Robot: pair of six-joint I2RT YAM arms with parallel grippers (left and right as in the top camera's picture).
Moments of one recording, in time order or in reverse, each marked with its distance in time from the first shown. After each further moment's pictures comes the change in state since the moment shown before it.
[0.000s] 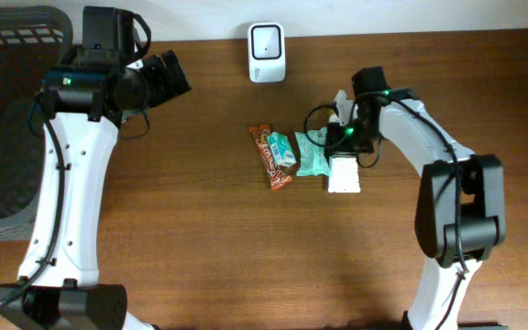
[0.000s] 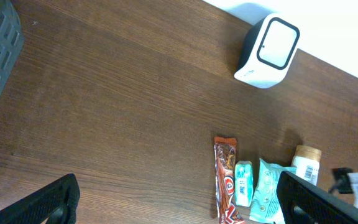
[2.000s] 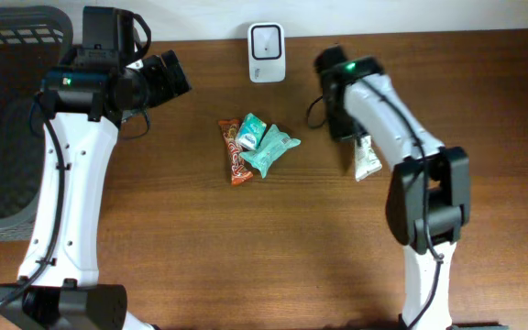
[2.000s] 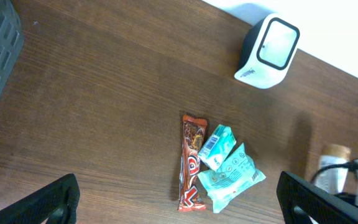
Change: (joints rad) left arm 0.000 0.000 0.000 0.000 0.000 0.000; right arm 0.142 0.142 0.362 -0.366 0.795 0.084
